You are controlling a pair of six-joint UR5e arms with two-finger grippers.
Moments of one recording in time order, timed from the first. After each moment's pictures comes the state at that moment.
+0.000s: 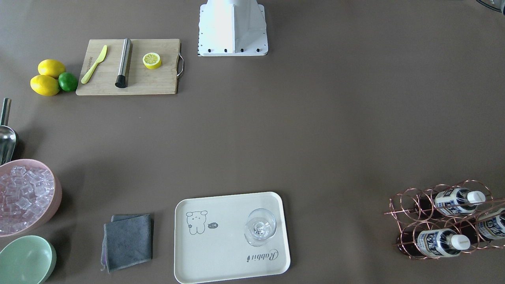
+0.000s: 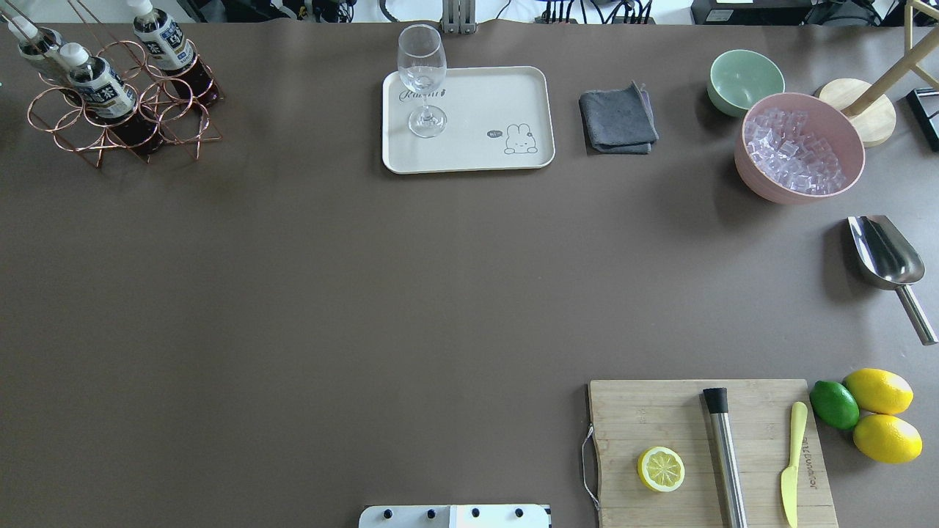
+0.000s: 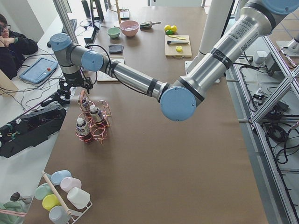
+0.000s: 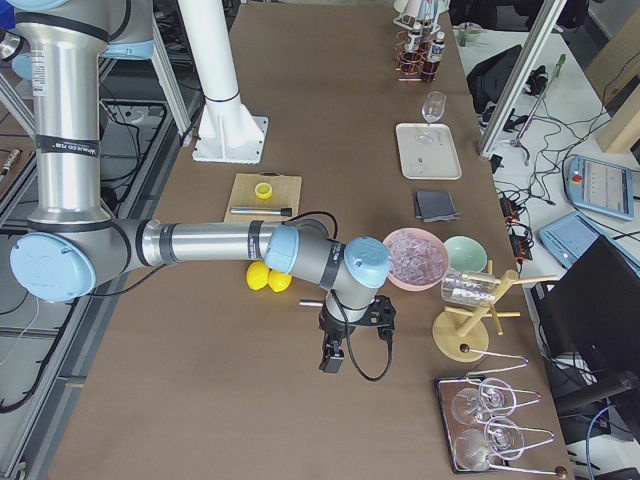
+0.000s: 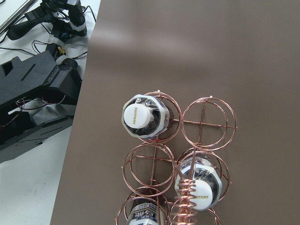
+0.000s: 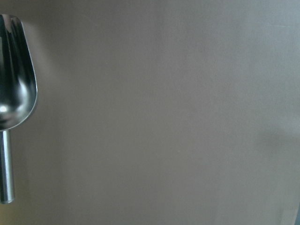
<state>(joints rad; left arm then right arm) -1.43 -2.28 -1.28 -1.48 -2.35 1.02 1.60 -1.62 1.70 -1.91 2.16 -0.25</state>
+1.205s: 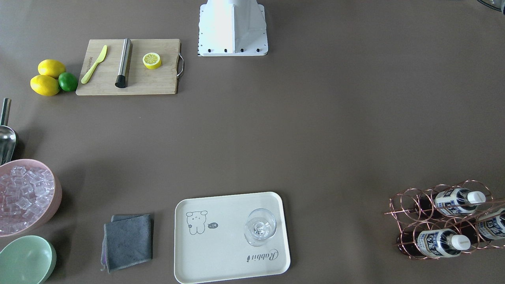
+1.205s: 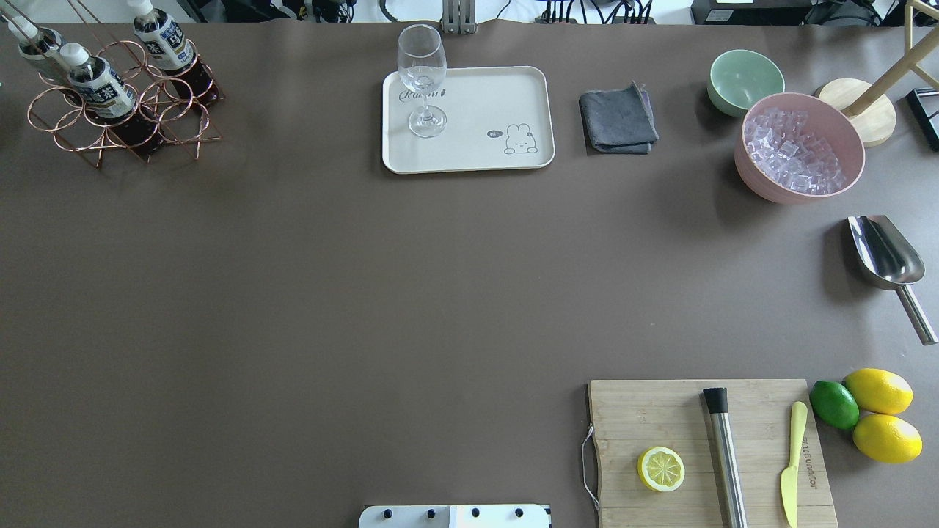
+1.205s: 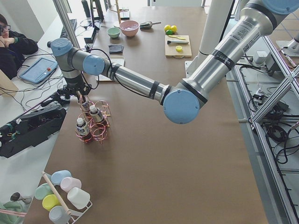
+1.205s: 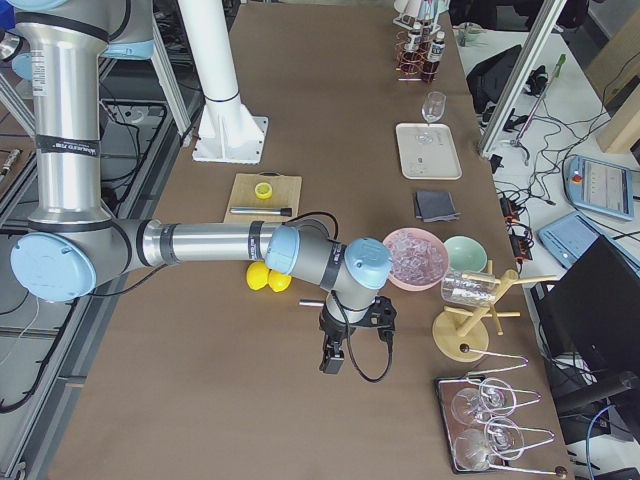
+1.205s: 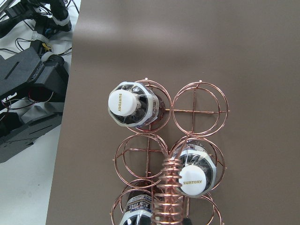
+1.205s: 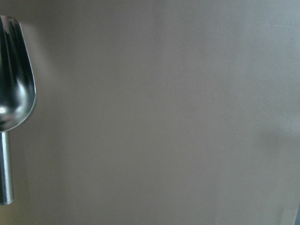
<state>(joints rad) -1.43 -2.25 -1.29 -1.48 -2.35 1.11 1.60 -1.62 1.69 -1.91 2.16 -0.24</state>
